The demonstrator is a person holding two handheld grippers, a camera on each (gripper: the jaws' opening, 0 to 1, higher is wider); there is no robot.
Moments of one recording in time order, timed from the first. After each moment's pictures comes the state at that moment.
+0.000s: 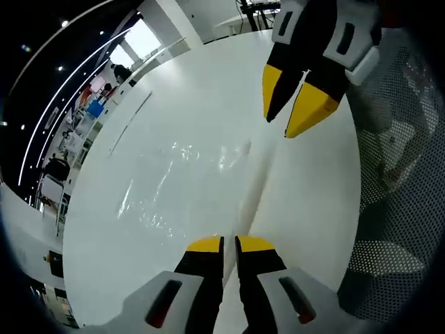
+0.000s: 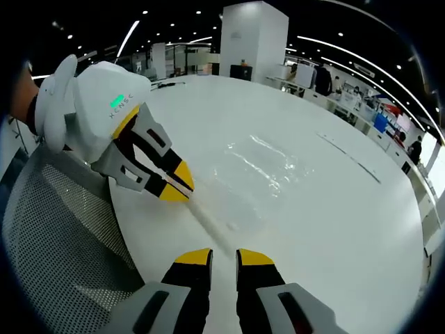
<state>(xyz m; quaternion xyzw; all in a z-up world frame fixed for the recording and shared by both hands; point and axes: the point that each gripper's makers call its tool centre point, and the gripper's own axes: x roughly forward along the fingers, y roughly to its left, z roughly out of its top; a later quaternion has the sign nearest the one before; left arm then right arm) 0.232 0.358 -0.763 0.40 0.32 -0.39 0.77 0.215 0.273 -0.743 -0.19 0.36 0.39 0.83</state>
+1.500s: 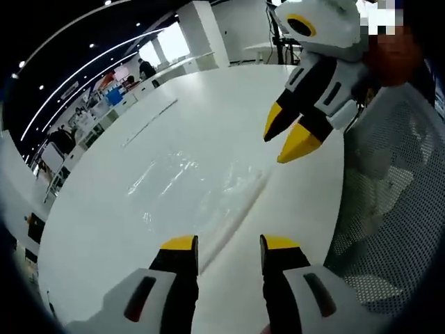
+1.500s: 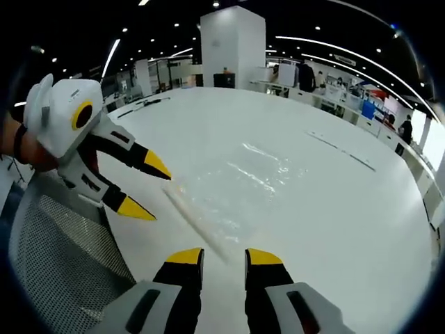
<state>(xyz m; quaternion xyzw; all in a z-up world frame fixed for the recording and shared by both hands) 0.222 0.384 -0.731 0.26 0.32 -0.36 0.84 0.226 0.274 -0.731 -0.13 0.35 0.36 0.85</state>
